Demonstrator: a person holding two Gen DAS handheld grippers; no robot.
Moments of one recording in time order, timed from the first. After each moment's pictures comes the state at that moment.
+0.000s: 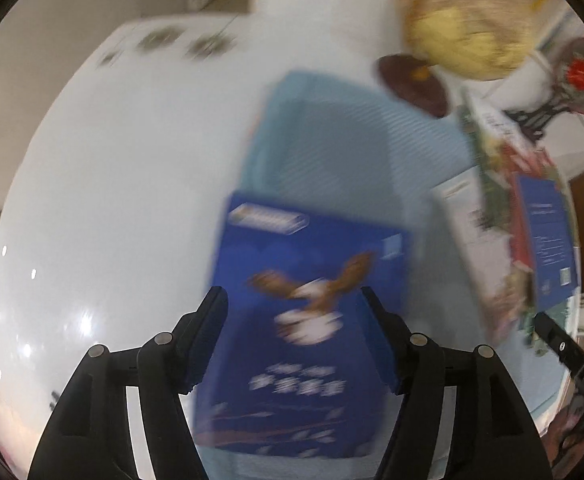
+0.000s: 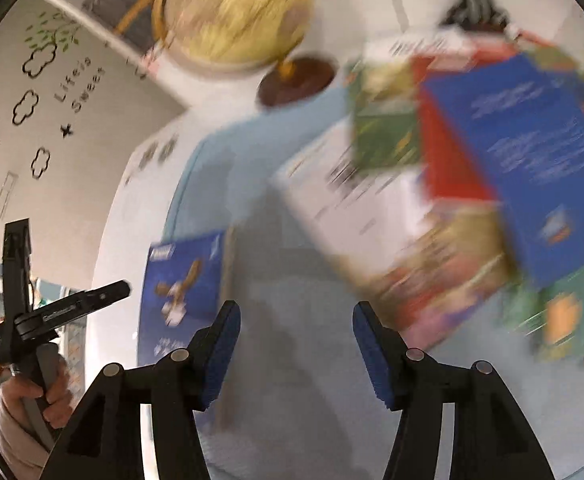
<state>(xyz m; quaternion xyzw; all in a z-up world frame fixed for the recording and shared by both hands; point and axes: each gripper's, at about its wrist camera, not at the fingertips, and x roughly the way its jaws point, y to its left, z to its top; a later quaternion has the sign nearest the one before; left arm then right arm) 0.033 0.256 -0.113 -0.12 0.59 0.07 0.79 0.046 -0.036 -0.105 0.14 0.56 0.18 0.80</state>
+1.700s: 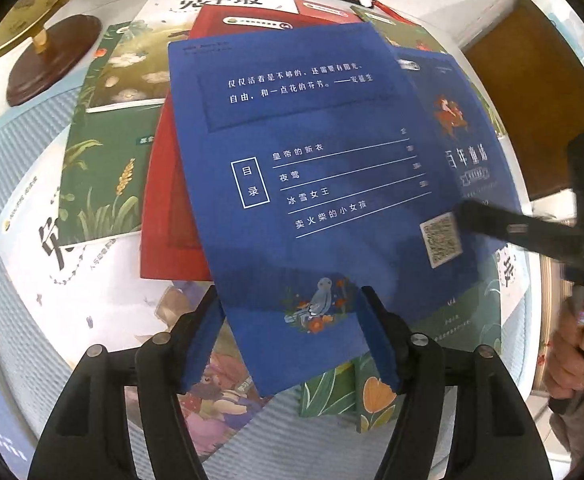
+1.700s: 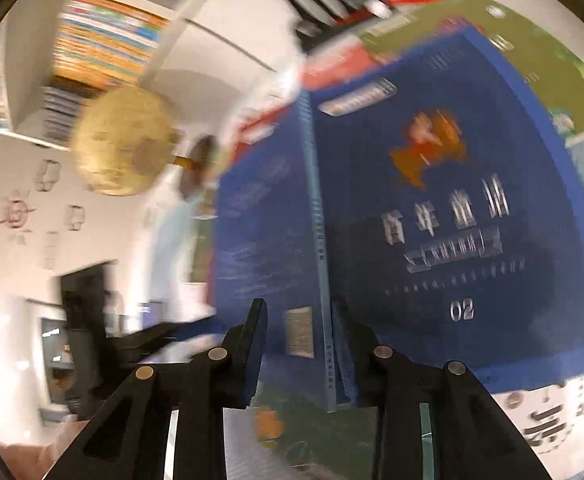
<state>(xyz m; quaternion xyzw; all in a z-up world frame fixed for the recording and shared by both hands) 0.140 -0.065 -0.172 -0.05 0.65 -0.14 0.75 0.152 -0.292 -0.164 0.25 0.59 0.22 0.74</state>
